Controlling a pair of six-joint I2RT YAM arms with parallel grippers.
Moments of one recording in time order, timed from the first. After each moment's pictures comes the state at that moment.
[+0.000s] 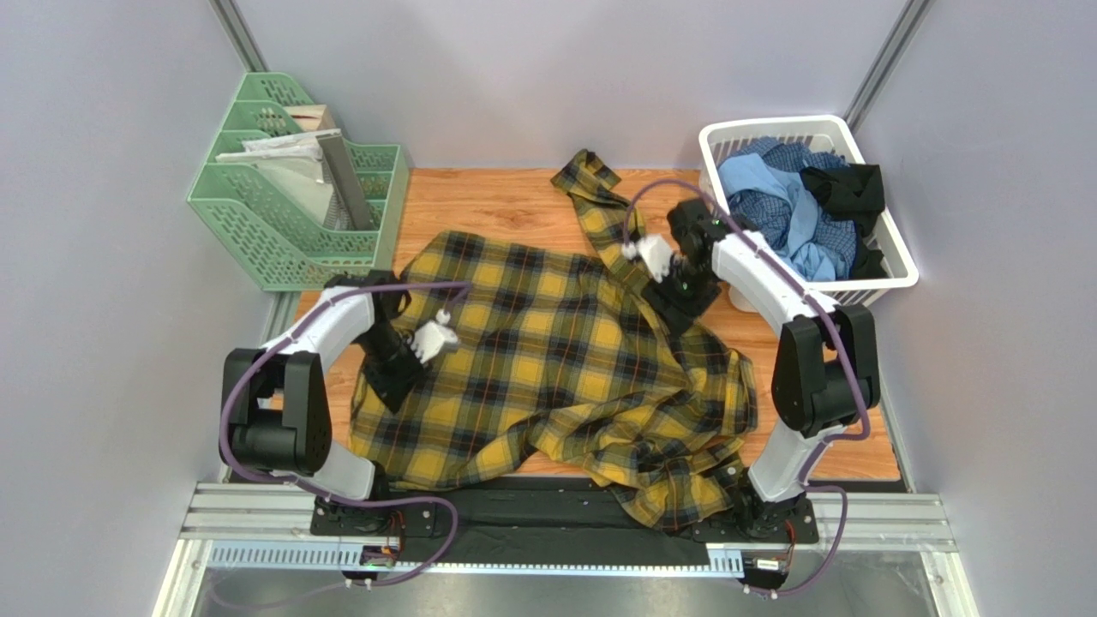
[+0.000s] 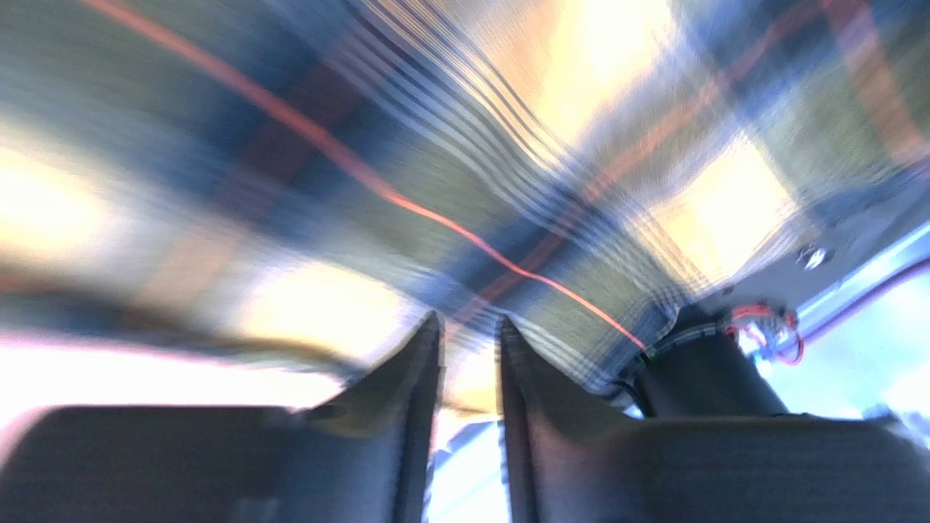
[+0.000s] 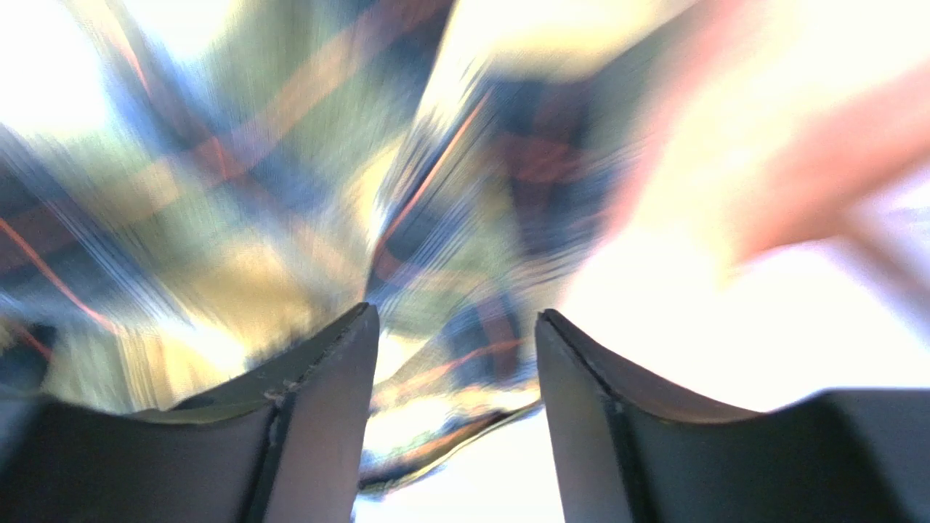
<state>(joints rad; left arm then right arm) -0.07 1.50 0.90 -1.15 0.19 0.89 0.29 1.75 1.37 -1.05 -0.10 -0.57</state>
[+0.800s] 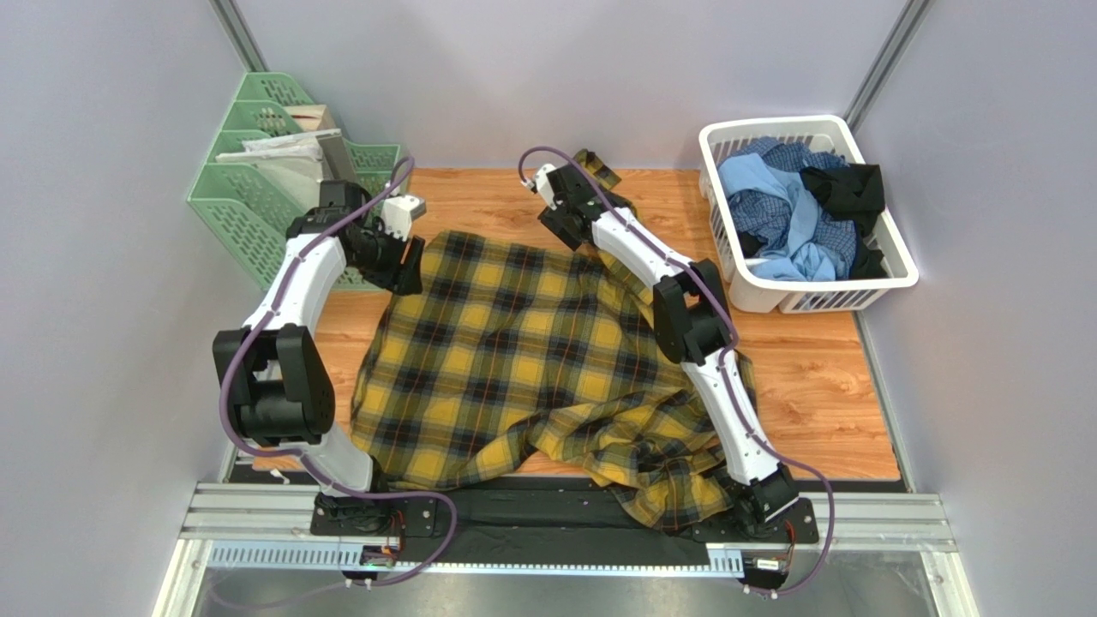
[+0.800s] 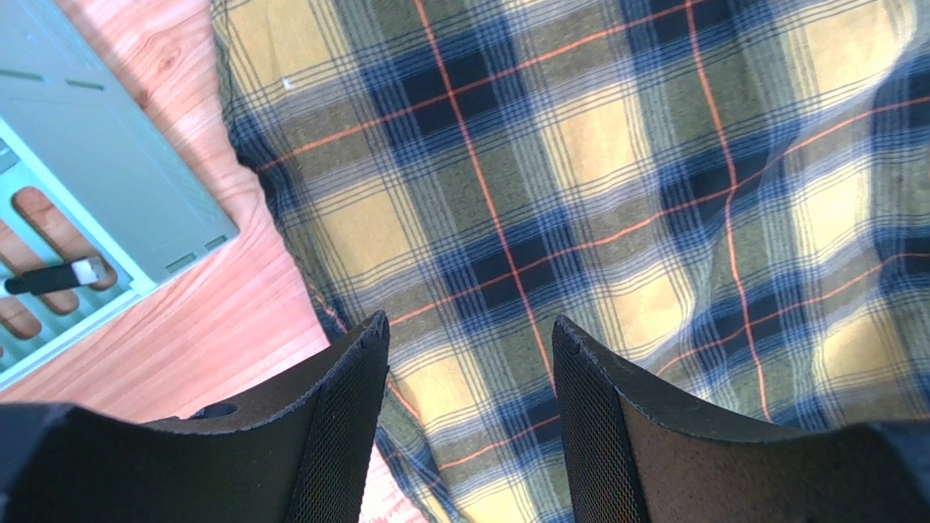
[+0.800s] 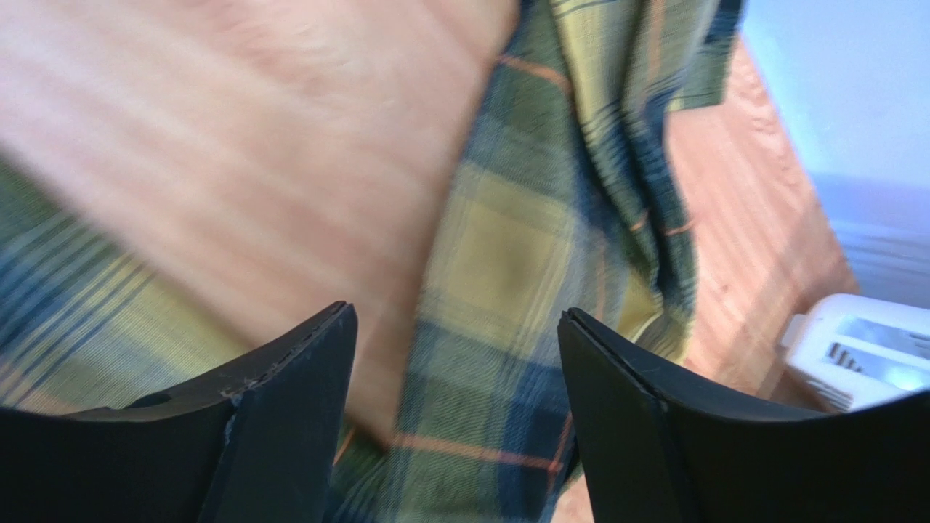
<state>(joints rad) 0.07 1.63 1.35 -0.80 0.45 0.48 0.52 2.55 2.33 -0.61 0.32 -0.43</state>
